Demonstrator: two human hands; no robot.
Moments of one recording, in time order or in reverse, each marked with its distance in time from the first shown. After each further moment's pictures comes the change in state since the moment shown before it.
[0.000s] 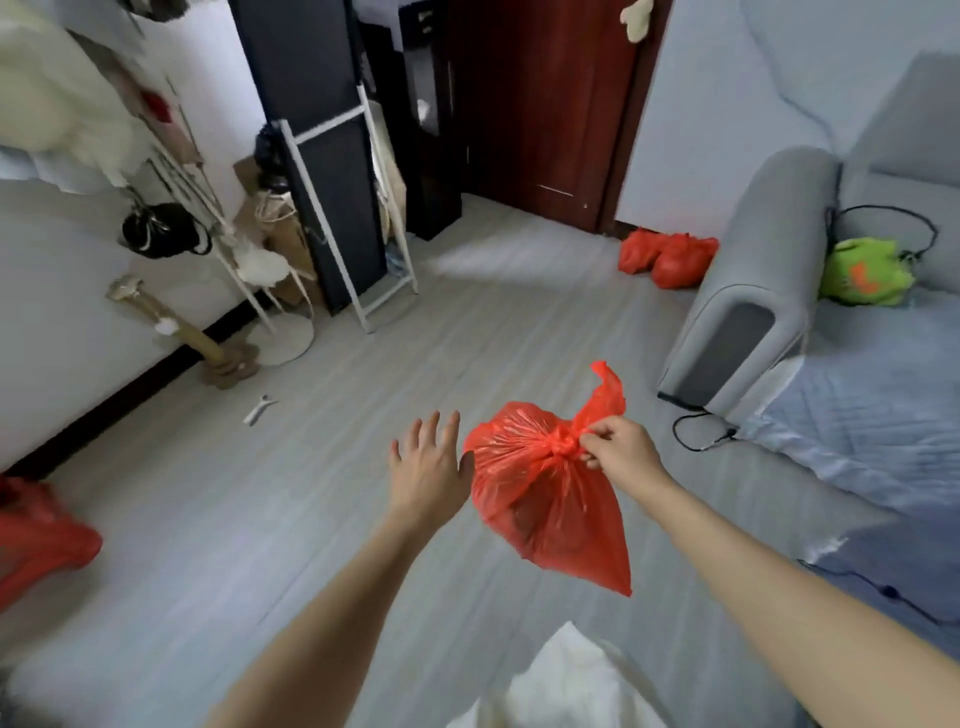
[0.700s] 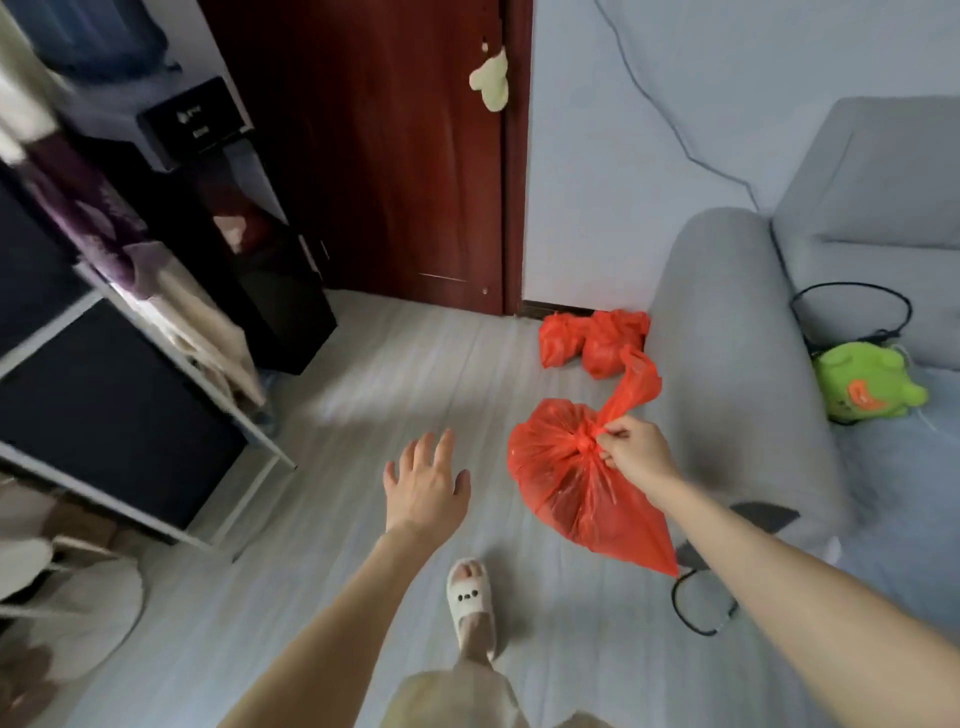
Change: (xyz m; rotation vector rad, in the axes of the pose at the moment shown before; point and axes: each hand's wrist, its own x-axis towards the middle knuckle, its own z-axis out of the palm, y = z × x) left_hand 0.668 0.234 -0.042 0.048 -0.110 0.255; right_hand 0.638 -0.137 -0.170 0.010 0.318 0.126
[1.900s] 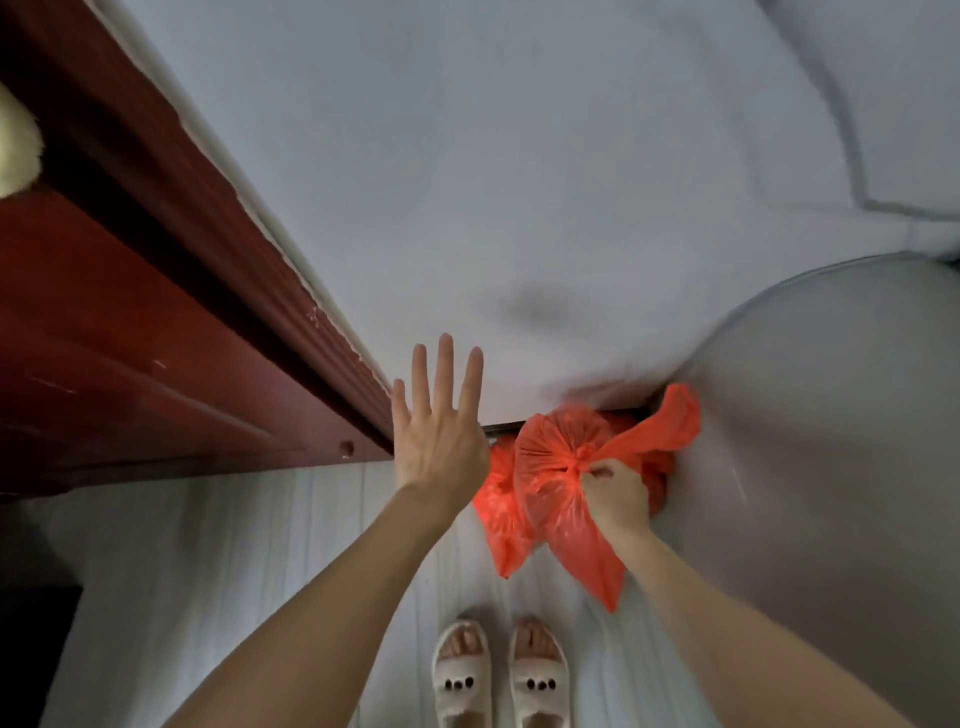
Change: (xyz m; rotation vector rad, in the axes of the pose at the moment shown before) left_hand 0.971 0.266 0.108 0.272 -0.009 0.466; right_hand 0.881 0.003 0.070 0.065 0.270 0.508
